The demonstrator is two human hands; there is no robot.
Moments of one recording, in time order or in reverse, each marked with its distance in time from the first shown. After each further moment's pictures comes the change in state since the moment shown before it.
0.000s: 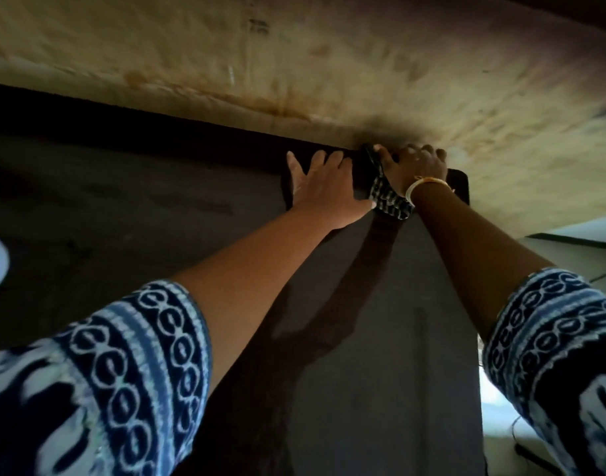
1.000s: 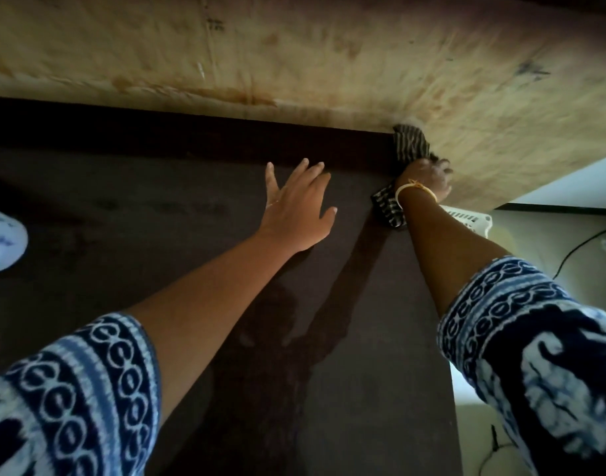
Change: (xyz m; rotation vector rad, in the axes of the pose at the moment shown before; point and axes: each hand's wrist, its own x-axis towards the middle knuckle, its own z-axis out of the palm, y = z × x) left_hand -0.095 0.021 0.021 0.060 0.179 0.163; right_hand -0.075 0.066 0.030 0.313 0.106 0.636
